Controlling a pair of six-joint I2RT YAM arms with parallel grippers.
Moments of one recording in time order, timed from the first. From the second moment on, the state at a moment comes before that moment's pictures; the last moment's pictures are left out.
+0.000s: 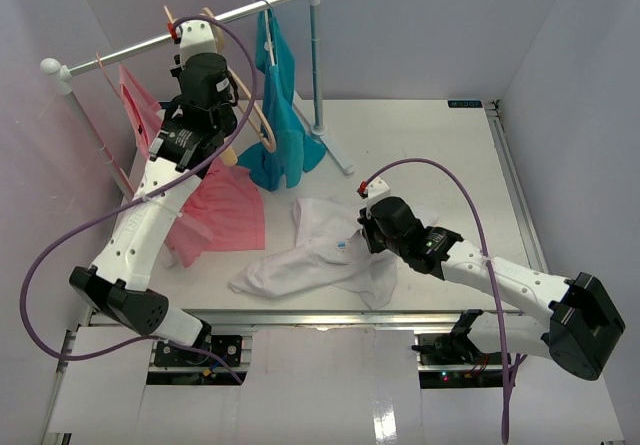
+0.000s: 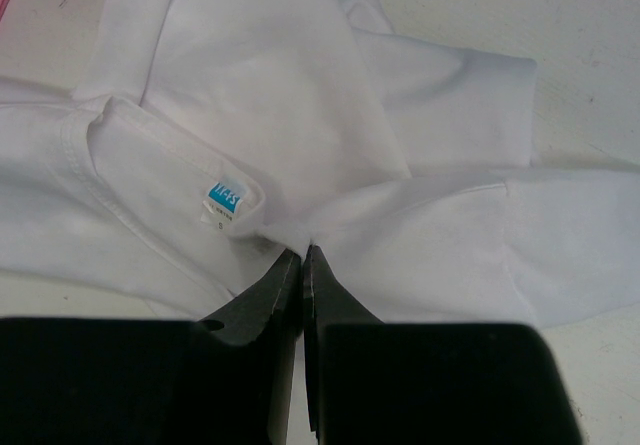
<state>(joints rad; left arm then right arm) -0.45 1.48 1.79 -0.41 -0.86 -0.07 0.87 1.16 0.72 -0.23 0.22 0.22</state>
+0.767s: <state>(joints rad) -0.45 1.19 1.60 -0.68 -0.61 -0.19 0.88 1.17 0.72 -0.23 0.22 0.22</state>
